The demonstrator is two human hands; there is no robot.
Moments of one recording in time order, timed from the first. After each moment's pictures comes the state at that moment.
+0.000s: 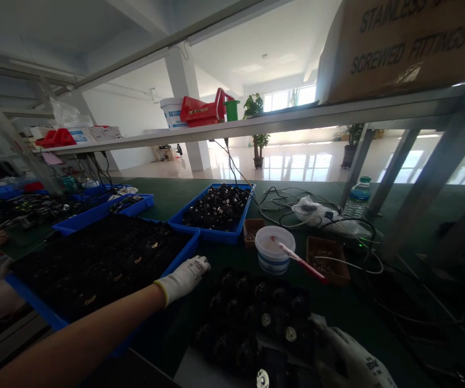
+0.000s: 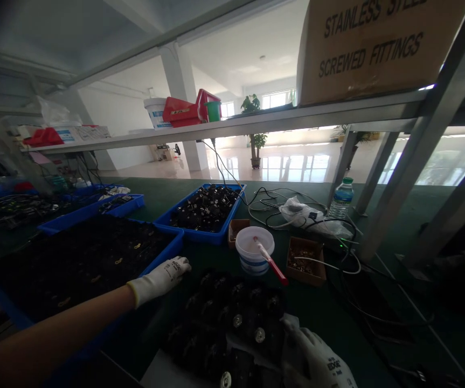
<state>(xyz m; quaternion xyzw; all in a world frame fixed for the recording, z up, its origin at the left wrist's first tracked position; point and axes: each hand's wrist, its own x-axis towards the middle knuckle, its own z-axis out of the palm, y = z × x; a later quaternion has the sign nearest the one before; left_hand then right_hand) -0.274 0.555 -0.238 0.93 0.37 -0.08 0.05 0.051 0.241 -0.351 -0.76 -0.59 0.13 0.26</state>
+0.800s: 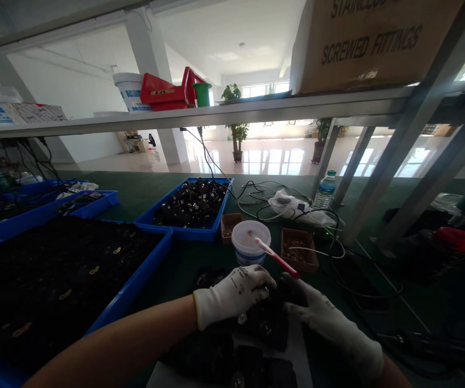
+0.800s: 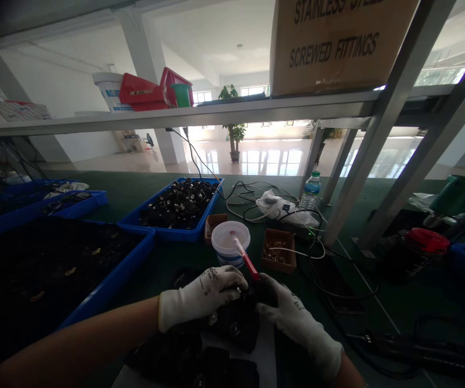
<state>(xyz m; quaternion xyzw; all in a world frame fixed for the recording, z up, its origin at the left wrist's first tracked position) -0.130 0.456 -0.229 0.92 0.08 0.10 0.37 0.077 0.298 -0.303 -0.72 -0.47 0.35 0.38</state>
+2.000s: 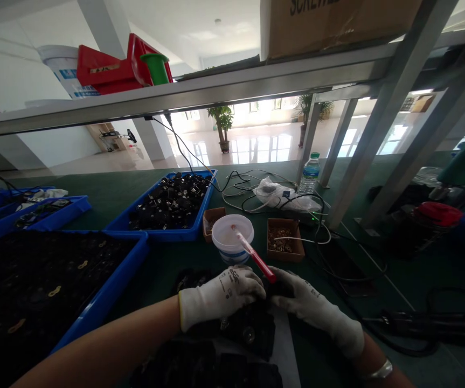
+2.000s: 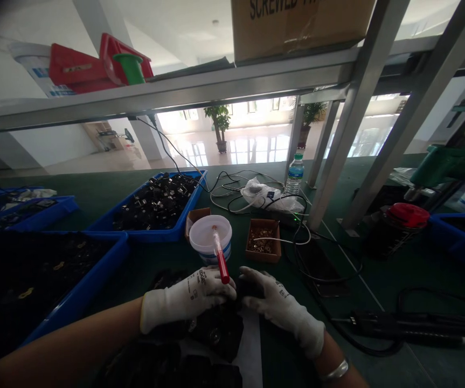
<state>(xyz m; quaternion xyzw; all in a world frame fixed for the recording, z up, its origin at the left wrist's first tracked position) -0.108 0.472 -0.258 0.94 -0.07 0.06 0.33 0.093 0.301 -0.309 -0.64 -0.53 0.38 0.41</state>
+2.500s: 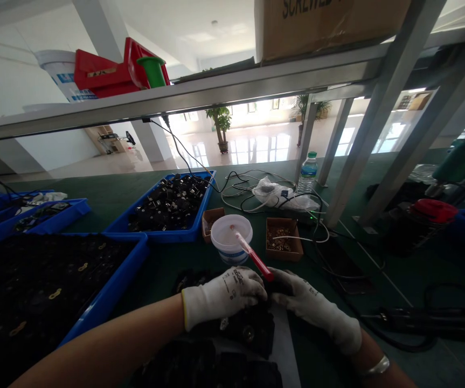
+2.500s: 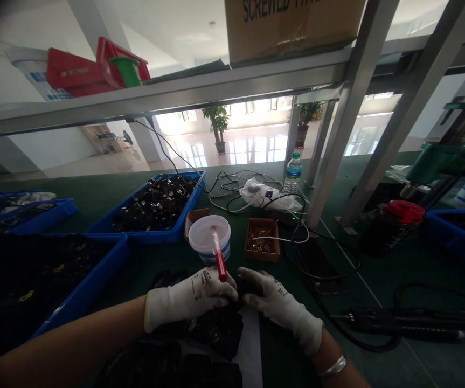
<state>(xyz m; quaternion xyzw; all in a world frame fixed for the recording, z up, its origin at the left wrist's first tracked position) -0.100 0.467 -0.251 0.95 -0.07 0.00 0.29 0.092 0.301 -0.309 -0.64 -0.54 0.37 0.40</state>
